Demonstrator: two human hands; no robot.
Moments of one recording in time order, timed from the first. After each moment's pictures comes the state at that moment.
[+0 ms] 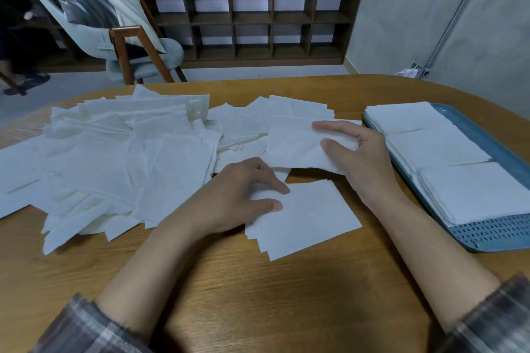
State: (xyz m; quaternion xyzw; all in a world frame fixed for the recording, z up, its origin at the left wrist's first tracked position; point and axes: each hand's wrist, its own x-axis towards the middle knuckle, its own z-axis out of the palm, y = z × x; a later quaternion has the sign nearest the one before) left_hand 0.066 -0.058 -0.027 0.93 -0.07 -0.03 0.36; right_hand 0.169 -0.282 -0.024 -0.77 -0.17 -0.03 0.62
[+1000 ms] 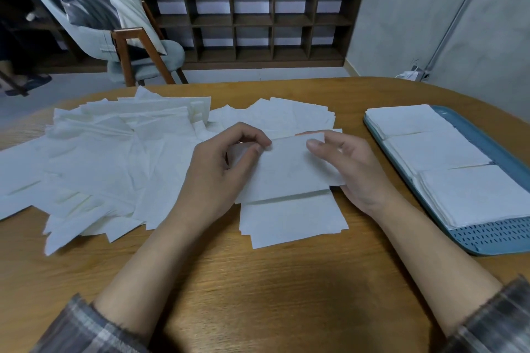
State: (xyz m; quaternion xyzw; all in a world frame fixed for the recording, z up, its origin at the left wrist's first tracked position) left_hand 0.063 -0.059 -0.014 0.84 -0.03 0.25 0.48; right_hand 0.161 -0.278 -0.021 -0.65 -0.24 0.15 0.70
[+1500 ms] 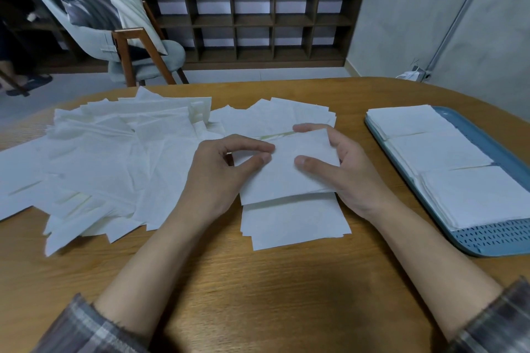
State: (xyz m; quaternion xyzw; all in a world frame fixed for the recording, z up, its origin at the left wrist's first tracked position) left_hand 0.066 -0.060 -0.016 0.79 0.04 0.19 0.57; right_hand 0.155 -0.273 -0.022 -0.68 -0.26 0.15 0.67
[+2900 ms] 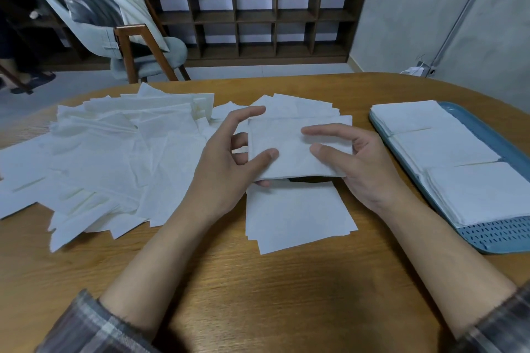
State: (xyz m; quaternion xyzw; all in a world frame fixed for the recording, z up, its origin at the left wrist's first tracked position) left_hand 0.063 -0.068 -0.009 0.78 0.02 0.18 0.60; right_hand 0.161 -0.280 -0.021 -0.67 -0.27 0.09 0.68
